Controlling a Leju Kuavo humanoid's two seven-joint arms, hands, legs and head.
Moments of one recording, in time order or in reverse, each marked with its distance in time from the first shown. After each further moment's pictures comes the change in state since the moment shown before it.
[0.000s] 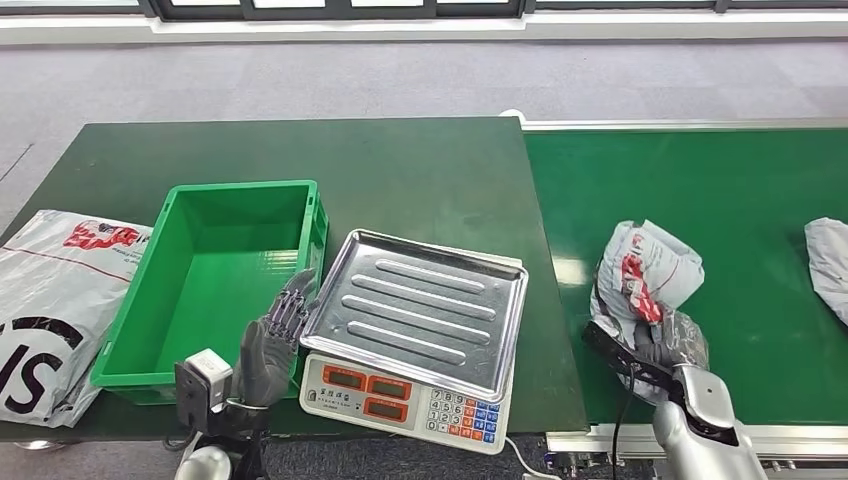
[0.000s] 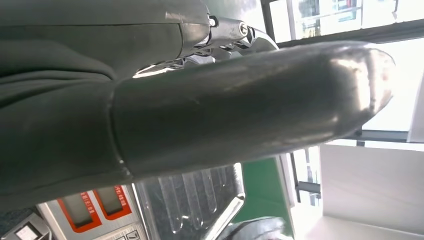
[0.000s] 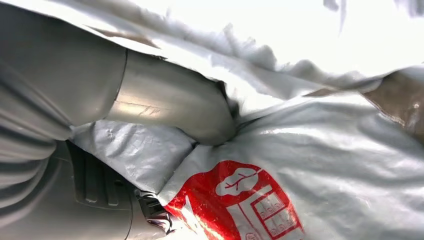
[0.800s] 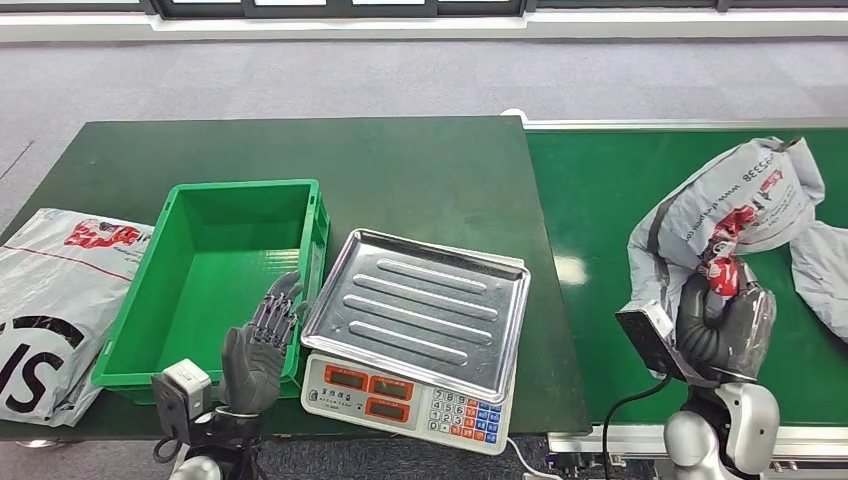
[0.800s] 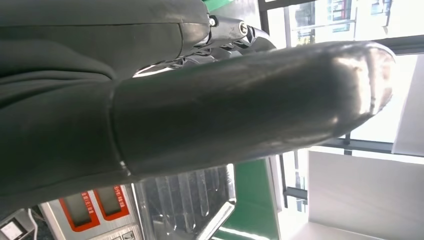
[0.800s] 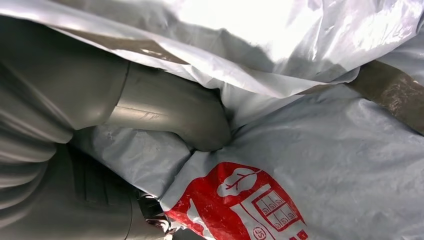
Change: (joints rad) left arm 0.028 -0.018 0.035 -0.028 0.031 -0.022 -0.021; right arm 0.182 0.129 -0.085 -0.583 -0.243 -0.313 -0.244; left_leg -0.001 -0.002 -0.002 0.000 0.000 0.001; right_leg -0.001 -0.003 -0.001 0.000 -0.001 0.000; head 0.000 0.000
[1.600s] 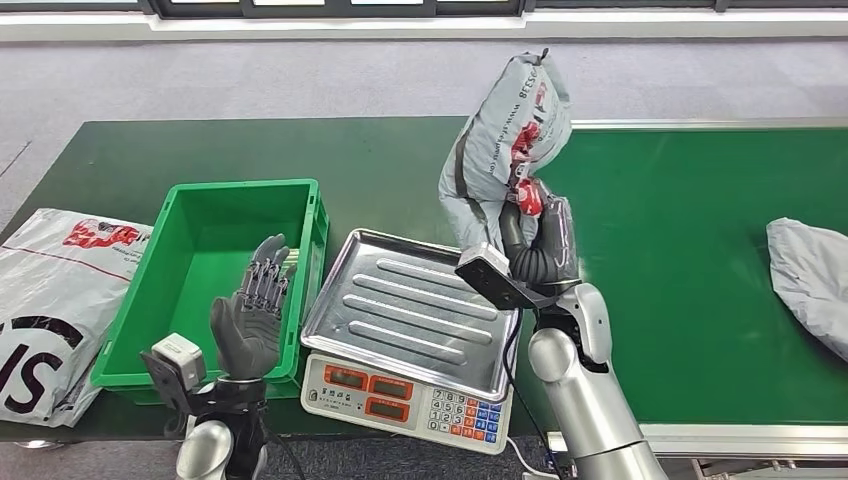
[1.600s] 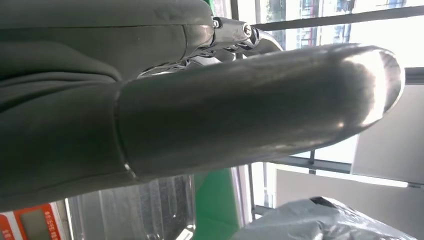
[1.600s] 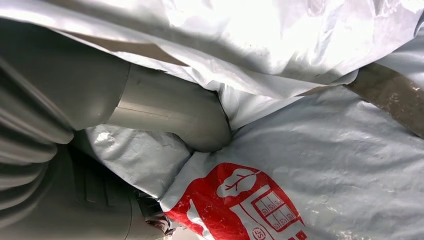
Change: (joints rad) left arm -0.128 -0.011 -0.009 0.084 0.059 0.103 -0.076; right arm -0.366 0.201 0.400 0.327 -0.113 0.120 -0.106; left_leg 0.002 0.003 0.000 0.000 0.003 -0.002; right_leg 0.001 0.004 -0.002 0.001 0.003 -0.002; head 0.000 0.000
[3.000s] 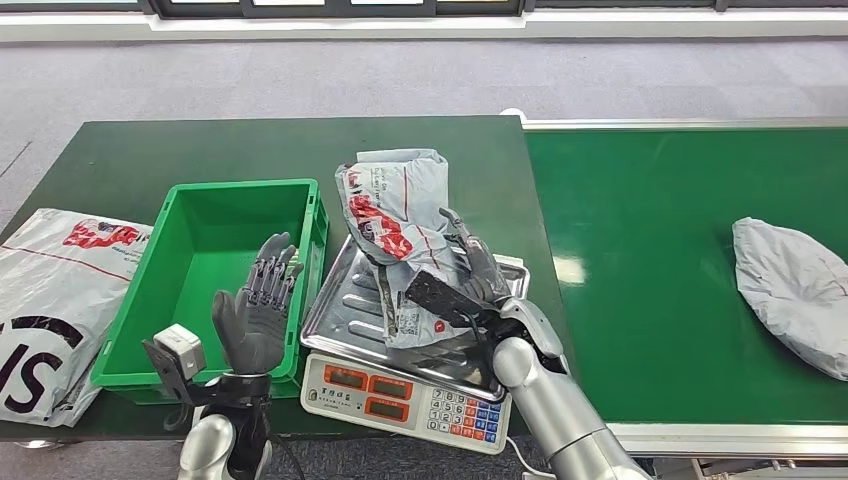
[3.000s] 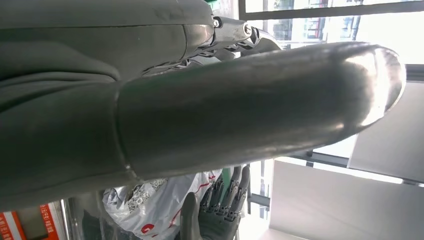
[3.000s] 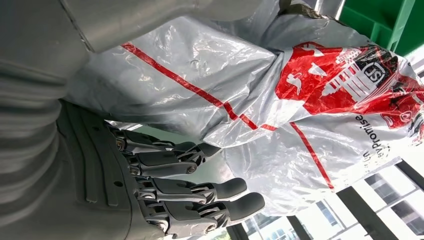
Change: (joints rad) left arm -0.025 0.002 0.001 0.035 0.052 -0.023 0.022; right arm -0.051 0.031 0.119 0.264 -0.156 0.293 0.083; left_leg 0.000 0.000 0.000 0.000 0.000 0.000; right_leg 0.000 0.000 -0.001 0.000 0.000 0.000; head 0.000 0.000
